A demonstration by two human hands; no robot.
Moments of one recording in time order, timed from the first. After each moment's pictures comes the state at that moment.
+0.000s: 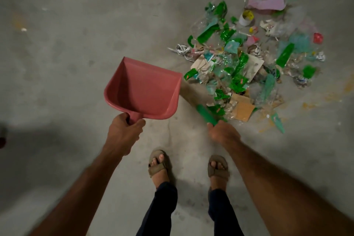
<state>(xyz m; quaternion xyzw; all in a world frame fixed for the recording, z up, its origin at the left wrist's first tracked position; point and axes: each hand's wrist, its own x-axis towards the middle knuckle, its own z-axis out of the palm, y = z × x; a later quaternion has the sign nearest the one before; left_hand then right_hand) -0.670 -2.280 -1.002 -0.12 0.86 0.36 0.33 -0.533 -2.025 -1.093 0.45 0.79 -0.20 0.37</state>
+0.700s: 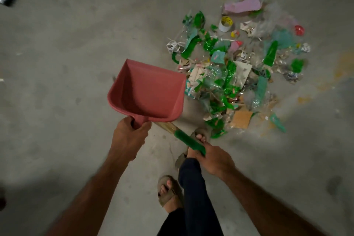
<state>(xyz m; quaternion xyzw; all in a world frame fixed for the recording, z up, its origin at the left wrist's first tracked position) -0.774 -2.182 -0.983 -0.04 0.87 0.33 0.36 -0.562 -2.033 -1.084 0.40 0.80 -0.29 0.35</state>
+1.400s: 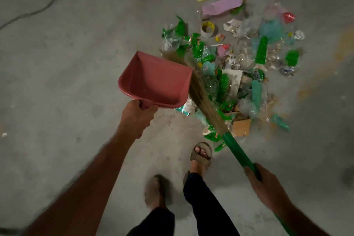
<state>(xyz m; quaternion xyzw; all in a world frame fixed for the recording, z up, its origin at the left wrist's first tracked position) -0.898 -1.972 -0.989 0.05 0.88 0.23 0.41 -0.492 -1.899 -1.043 0.58 0.65 -0.44 0.22</state>
